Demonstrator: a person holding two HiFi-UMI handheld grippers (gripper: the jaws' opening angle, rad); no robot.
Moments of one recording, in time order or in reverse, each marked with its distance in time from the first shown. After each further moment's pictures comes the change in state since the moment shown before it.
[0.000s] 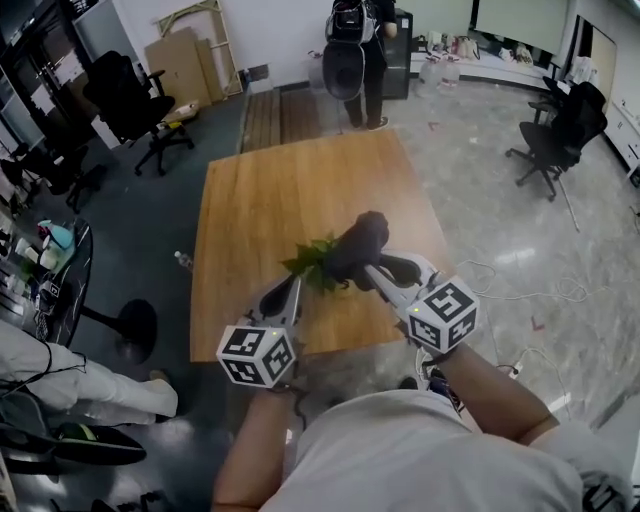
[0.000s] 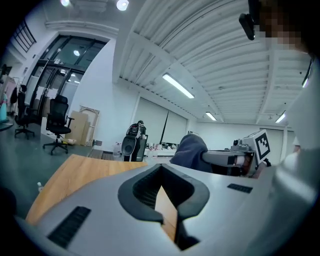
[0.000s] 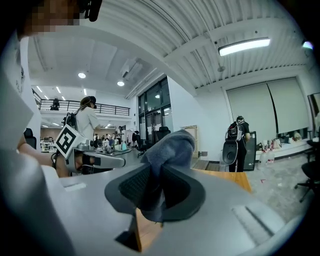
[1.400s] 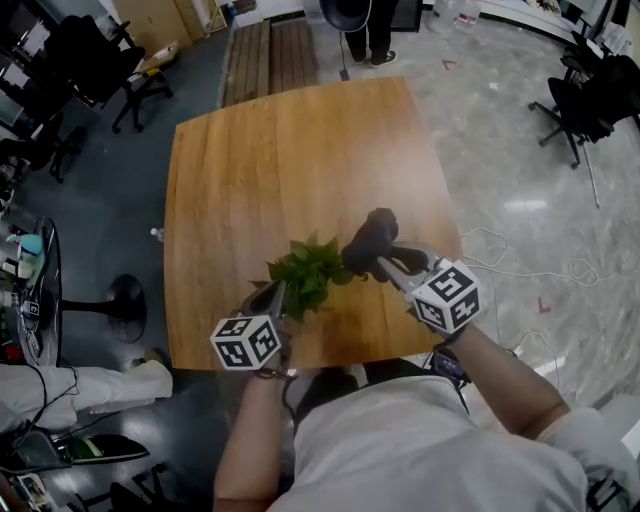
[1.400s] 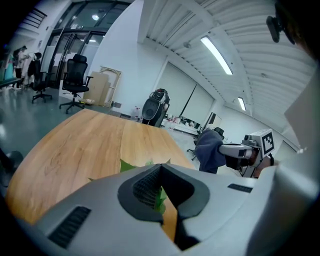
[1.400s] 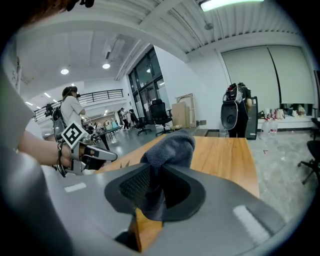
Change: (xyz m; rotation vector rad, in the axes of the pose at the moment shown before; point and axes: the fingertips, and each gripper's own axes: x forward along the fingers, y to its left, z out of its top) left arm 0.196 0.130 -0.148 -0.235 0.365 0.168; right arm 0.108 -0.222 -0.159 0.148 0.310 0.053
